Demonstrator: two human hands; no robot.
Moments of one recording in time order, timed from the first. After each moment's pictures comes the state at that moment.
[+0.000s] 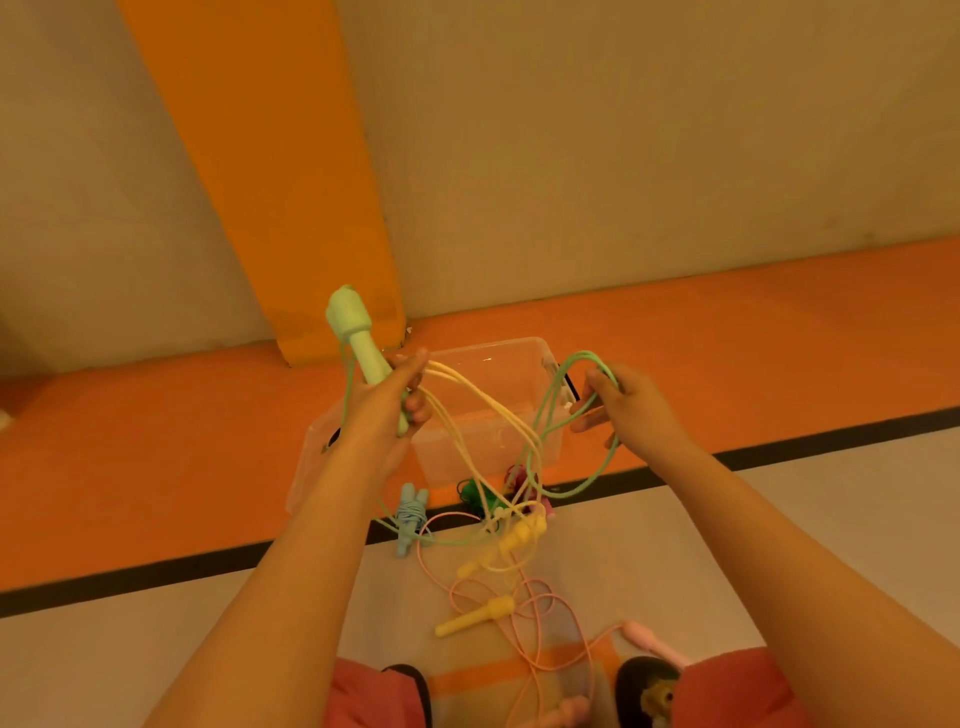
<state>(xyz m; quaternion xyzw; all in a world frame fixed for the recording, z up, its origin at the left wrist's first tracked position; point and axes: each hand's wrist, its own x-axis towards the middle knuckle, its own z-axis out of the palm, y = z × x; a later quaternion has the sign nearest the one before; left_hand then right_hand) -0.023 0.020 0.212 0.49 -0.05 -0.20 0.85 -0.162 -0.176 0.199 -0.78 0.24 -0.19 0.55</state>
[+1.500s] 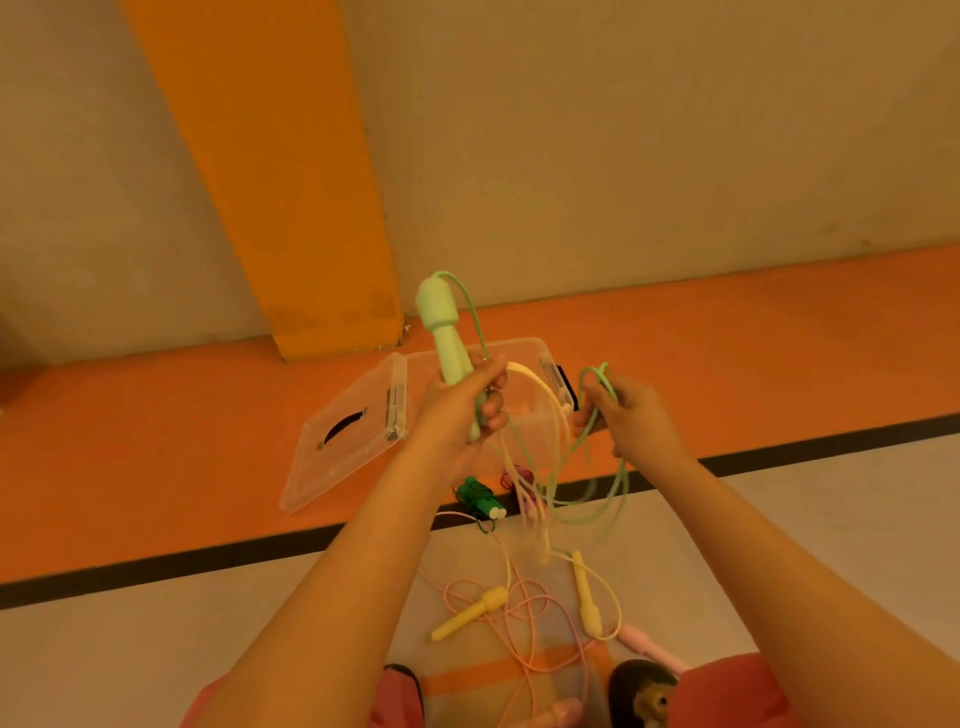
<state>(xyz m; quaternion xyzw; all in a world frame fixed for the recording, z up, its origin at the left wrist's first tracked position) -0.066 -0.026 0.217 0.46 -0.12 -0.31 0.82 -0.160 -0.184 0.181 -0.81 0.23 -0.22 0.50</state>
